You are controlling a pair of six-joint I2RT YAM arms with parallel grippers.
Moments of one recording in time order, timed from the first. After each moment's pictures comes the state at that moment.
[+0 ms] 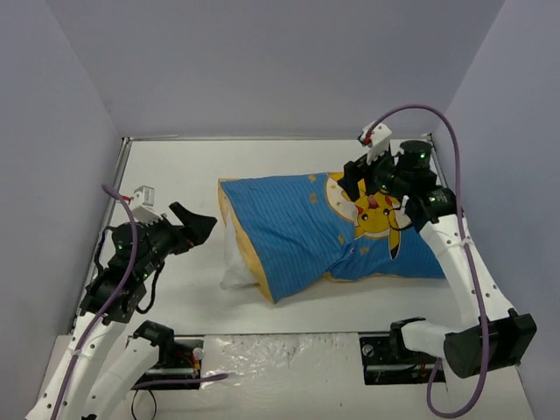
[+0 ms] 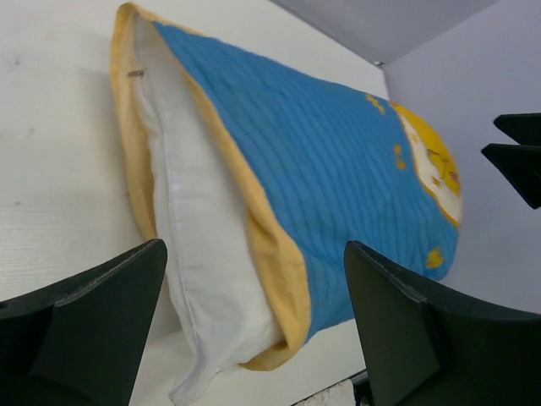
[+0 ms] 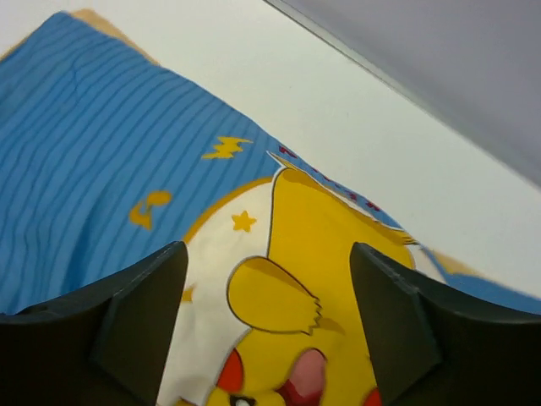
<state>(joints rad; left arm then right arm) -0.31 0.58 0.78 -0.45 0.13 -0.72 0.18 1.16 1.21 -0.45 -0.46 -0.32</state>
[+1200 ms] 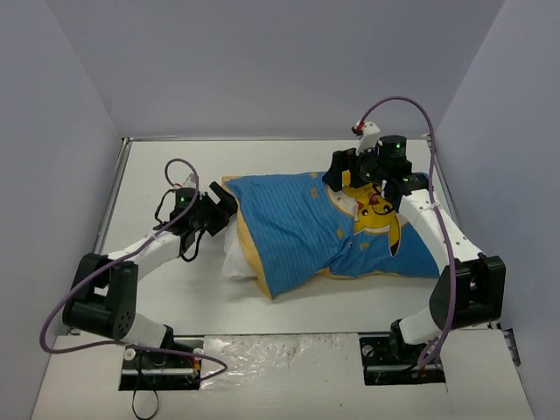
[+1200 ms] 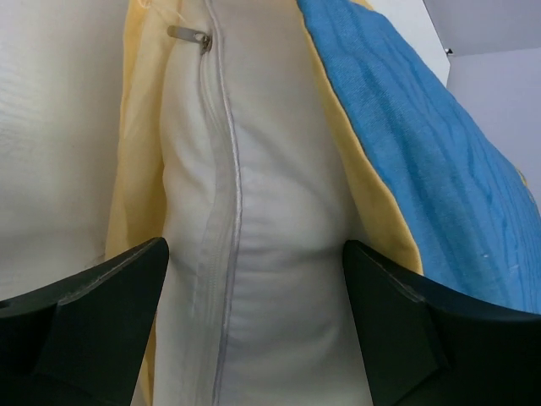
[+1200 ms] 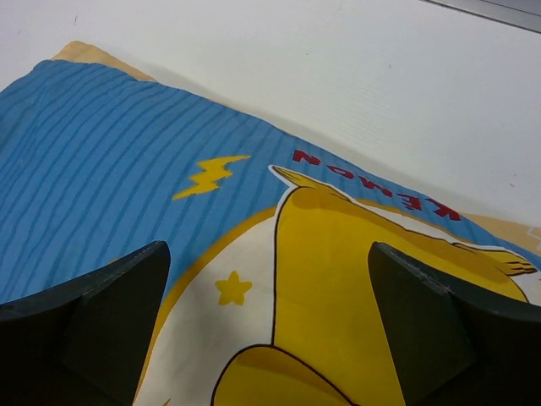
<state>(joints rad) -0.26 1.42 0.71 0.18 0.26 -0.99 0.18 1.48 1.21 -0.24 -0.42 0.02</state>
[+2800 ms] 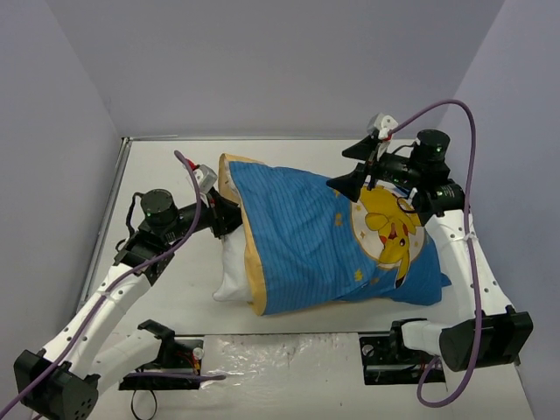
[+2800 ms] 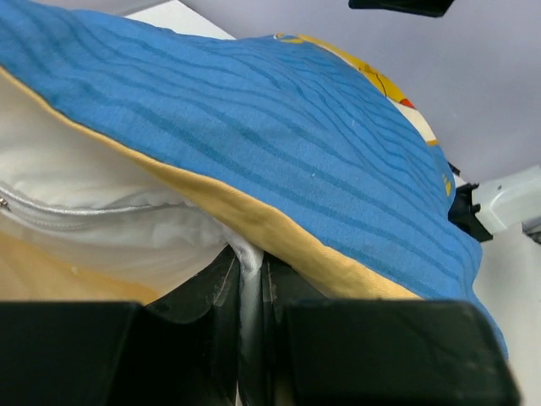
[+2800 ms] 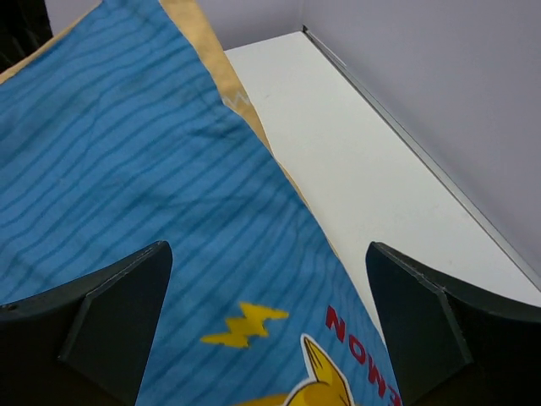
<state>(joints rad) -0.40 0.93 0.83 0.04 0.69 -0.30 0.12 1.23 1.25 -0.24 -0.97 -0.21</state>
